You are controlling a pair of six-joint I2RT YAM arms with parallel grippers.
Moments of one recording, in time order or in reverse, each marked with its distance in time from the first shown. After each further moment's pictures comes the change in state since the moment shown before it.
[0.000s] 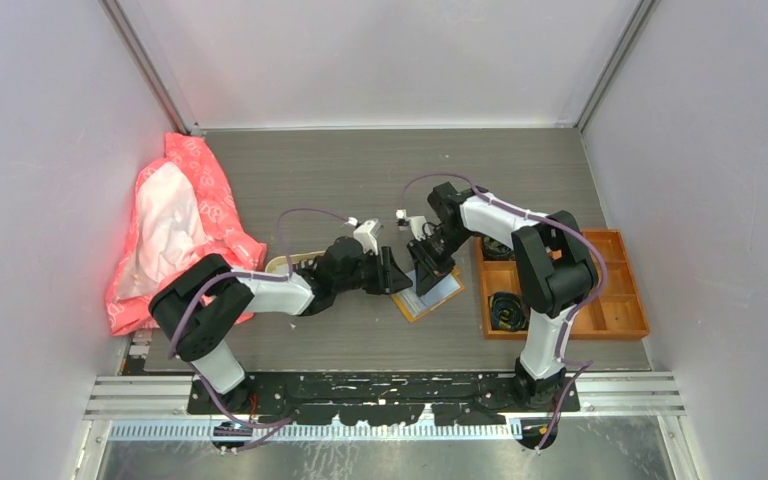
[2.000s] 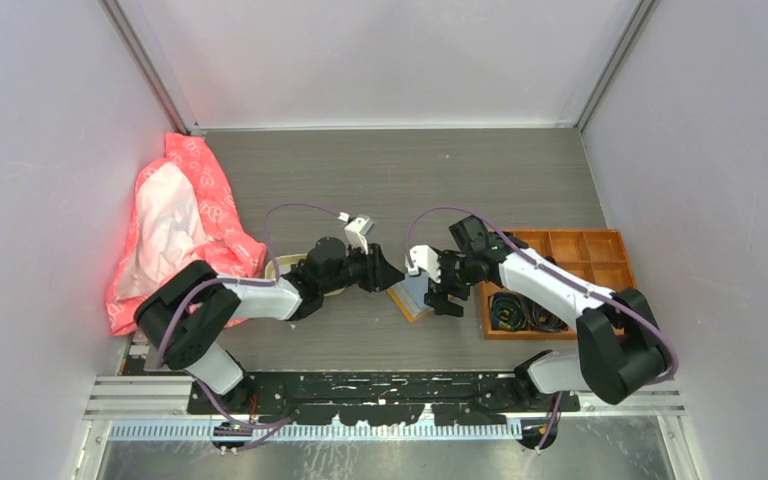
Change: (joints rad) left arm 0.038 -0.049 -0.066 0.143 0.062 0.122; right arm 0.059 -0.550 -0.463 0.327 0.155 -0.617
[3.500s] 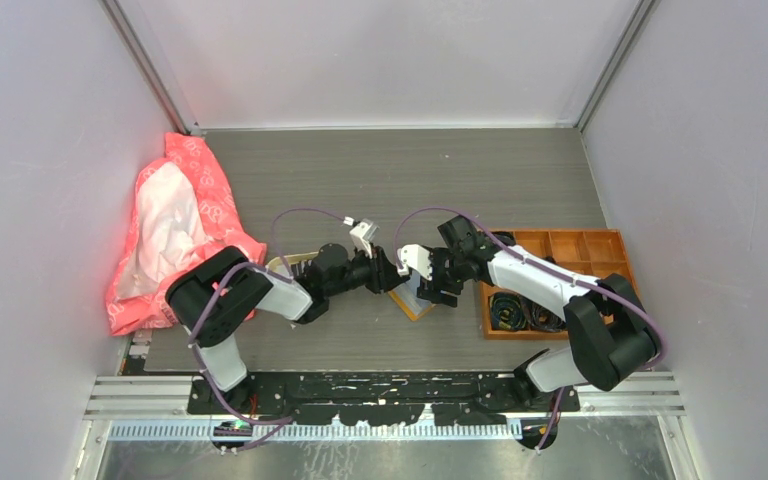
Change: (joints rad) left arm 0.001 0.137 -0.045 0.307 0.035 0.030; right arm 0.055 0.095 0.009 0.127 0.144 -0.023
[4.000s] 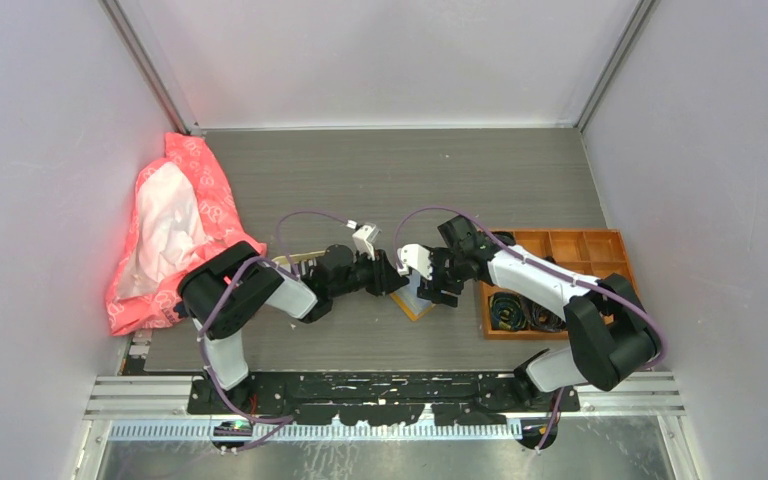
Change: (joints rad) left arm 0.000 0.087 0.032 -0.031 -0.018 -0.022; right arm 0.000 0.000 0.002 -0.005 0.007 0.004
